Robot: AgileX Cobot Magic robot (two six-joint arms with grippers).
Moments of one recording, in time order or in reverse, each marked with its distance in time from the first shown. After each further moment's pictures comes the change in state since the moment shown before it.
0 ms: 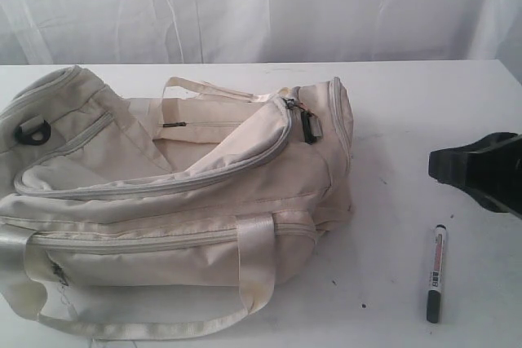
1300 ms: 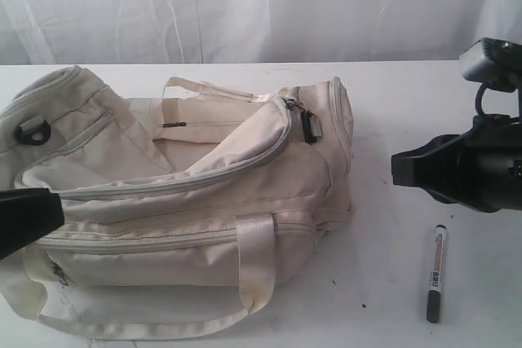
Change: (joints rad) left arm -0.016 0.501 -0.222 -0.923 0.288 1.423; right arm 0.000 0.223 -0.005 0.276 -0.094 -0.405
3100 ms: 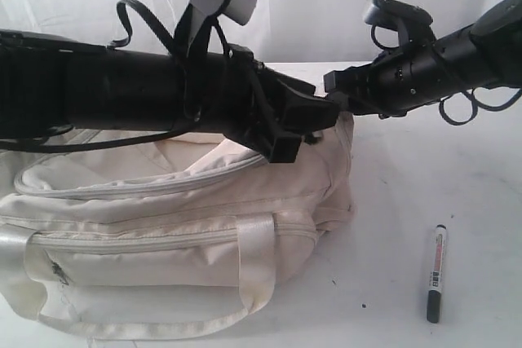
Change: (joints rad) left arm -0.513 1.024 -0.647 -0.458 -0.208 0.900; right arm -0.044 0.714 -0.583 0.060 0.077 -0.085
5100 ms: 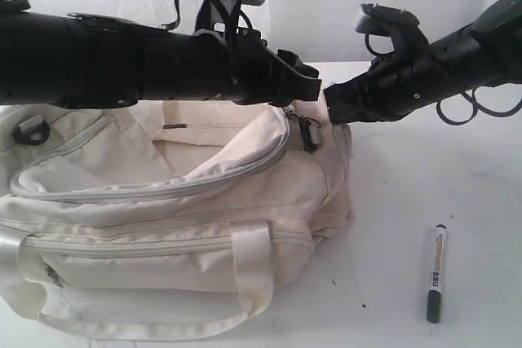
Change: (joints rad) left arm -0.004 0.172 -0.204 0.011 -0.327 -0.215; right arm -0.026 0.007 -0.015 -0.026 0.121 -0.112
